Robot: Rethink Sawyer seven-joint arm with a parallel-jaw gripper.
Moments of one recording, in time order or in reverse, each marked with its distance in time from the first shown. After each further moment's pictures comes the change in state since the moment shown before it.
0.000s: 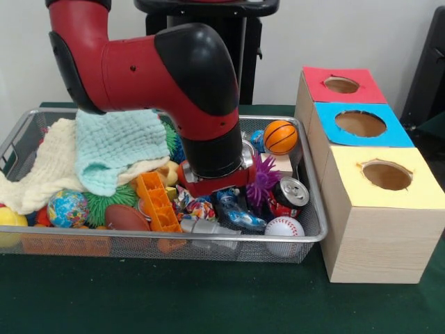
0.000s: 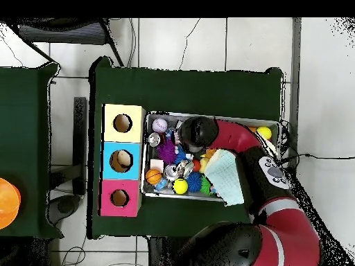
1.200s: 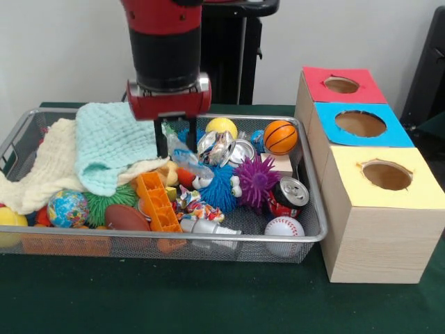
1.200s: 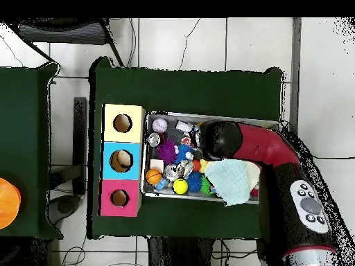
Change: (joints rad) arm 0.014 -0.309 -0.124 0.136 0.010 0.000 0.000
